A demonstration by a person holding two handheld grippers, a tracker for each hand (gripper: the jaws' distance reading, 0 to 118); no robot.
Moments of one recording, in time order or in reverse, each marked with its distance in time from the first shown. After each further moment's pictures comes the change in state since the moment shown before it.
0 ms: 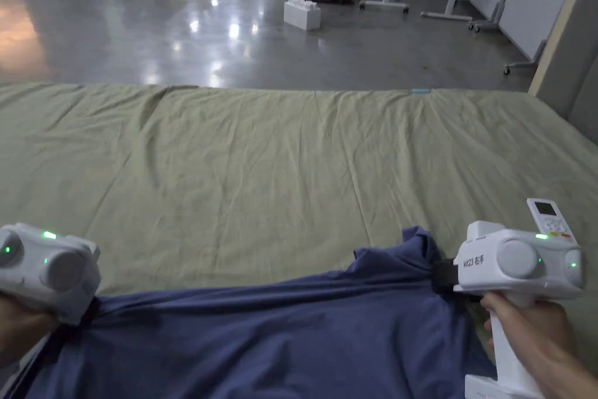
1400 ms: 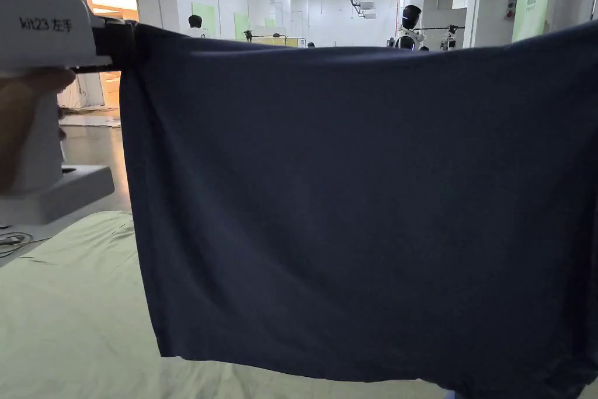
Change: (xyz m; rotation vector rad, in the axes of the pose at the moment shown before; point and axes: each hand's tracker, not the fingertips) left arm -0.181 -0.198 0.623 1.209 -0.150 0.357; right arm 0.022 0.060 0.663 1.041 0.105 0.092
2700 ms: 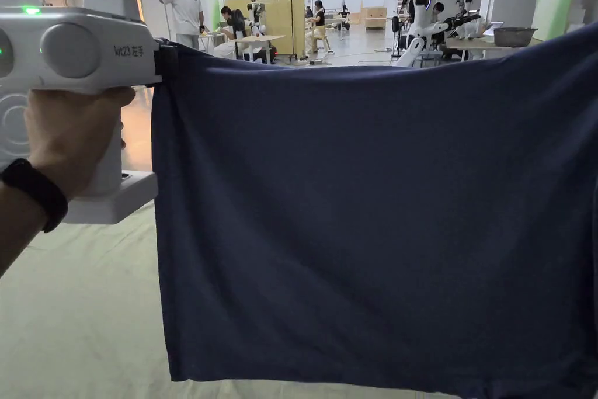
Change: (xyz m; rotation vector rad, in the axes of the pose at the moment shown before) left arm -0.011 -0.079 -0.206 -0.115 0.137 -0.069; right arm -0.041 -0.096 -0.175 -0.078 -0.111 0.030
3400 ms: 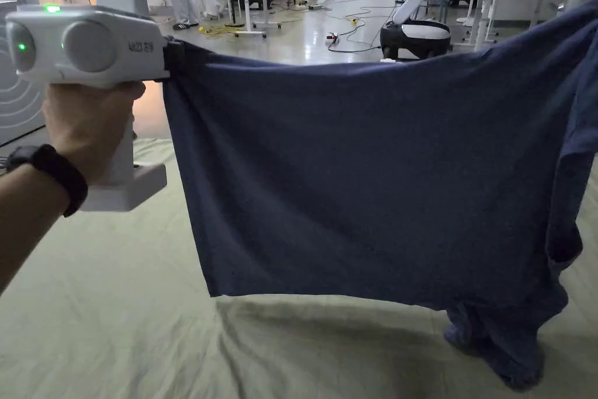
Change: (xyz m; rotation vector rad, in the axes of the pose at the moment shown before) left arm 0.006 -0.084 -0.083 -0.132 0.005 0.033; right arm -0.020 -0.071 -0.096 -0.133 0.027 0.089
